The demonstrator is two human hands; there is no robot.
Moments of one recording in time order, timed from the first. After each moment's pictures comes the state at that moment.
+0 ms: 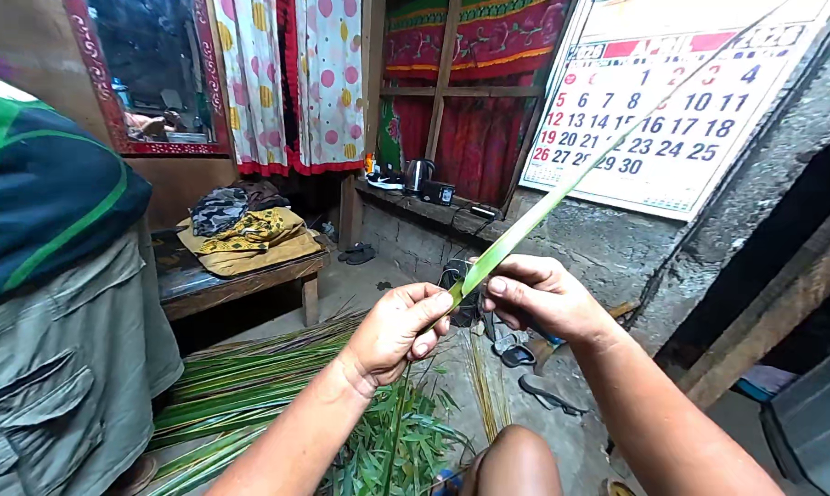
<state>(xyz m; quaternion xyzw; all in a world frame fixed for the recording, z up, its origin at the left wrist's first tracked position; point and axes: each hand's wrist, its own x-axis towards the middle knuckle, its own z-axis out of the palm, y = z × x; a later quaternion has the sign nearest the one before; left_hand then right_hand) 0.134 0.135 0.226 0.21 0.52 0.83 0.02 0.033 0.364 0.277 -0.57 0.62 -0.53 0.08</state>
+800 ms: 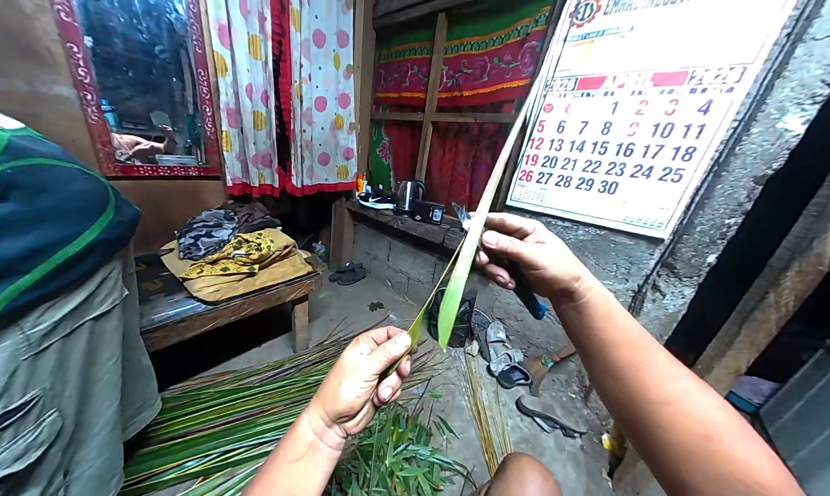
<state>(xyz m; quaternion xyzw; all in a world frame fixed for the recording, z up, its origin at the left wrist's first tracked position) 0.135 0.101 0.185 0.18 0.46 0.87 0.02 0.000 0.342 0.340 -0.50 0.63 -0.58 0.08</state>
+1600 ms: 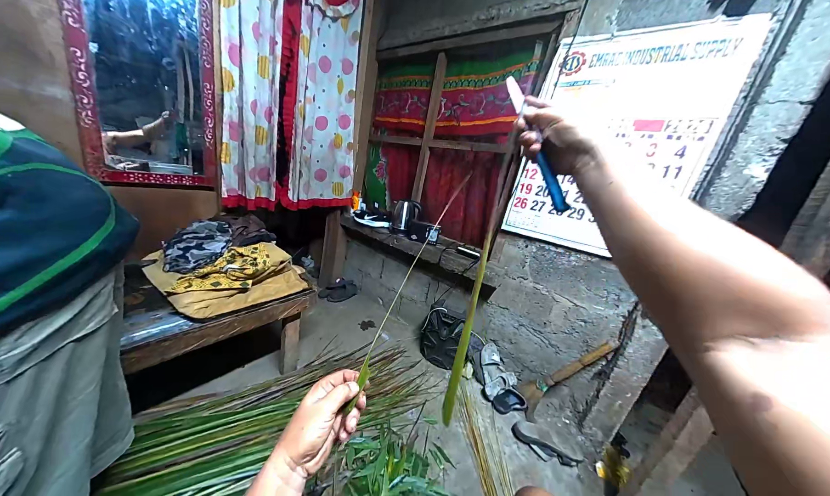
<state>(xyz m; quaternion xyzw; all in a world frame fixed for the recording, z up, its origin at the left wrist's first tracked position) 0.116 0.022 0.098 0.07 0.49 0.86 -0.06 -0.078 0.297 0.535 -0.33 0.71 -0.62 -0.09</state>
